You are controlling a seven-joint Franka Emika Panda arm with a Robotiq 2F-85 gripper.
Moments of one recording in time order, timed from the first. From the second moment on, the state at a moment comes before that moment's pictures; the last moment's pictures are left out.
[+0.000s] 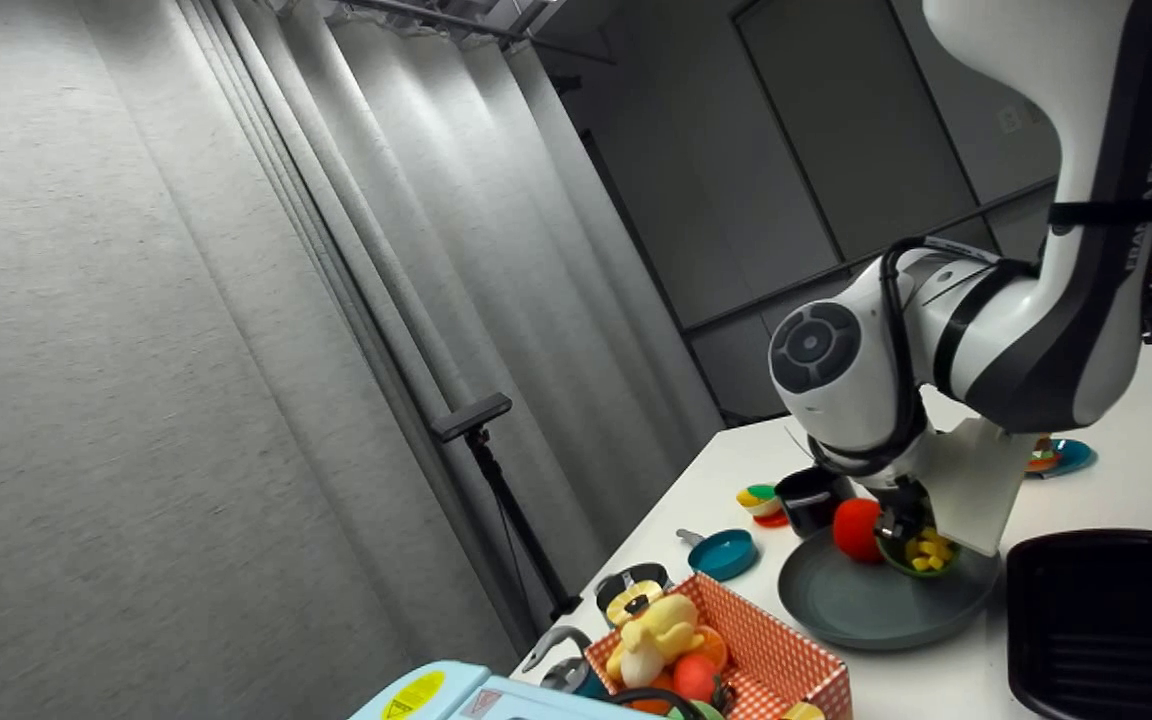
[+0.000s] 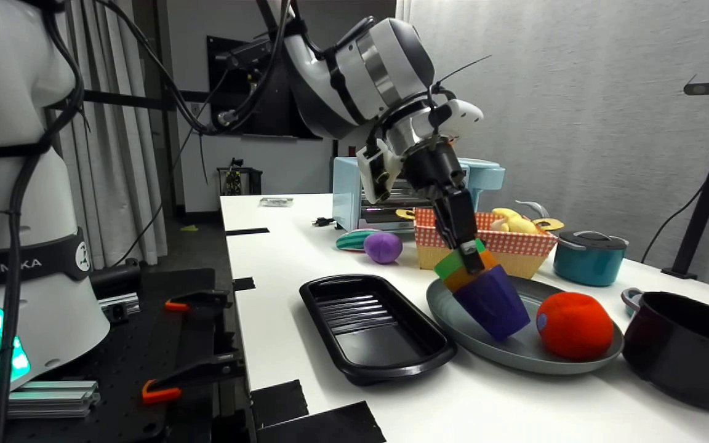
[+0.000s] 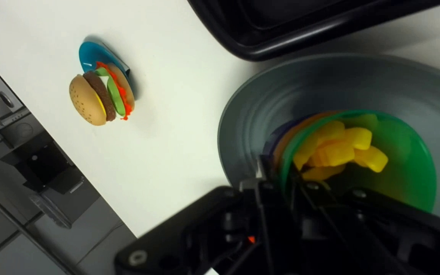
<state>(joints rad) -0.02 0.19 -0.08 -2.34 -1.13 2.41 1.24</state>
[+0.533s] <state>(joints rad) -0.01 0.18 -0.06 -2.40 -1.25 2.41 1.25</state>
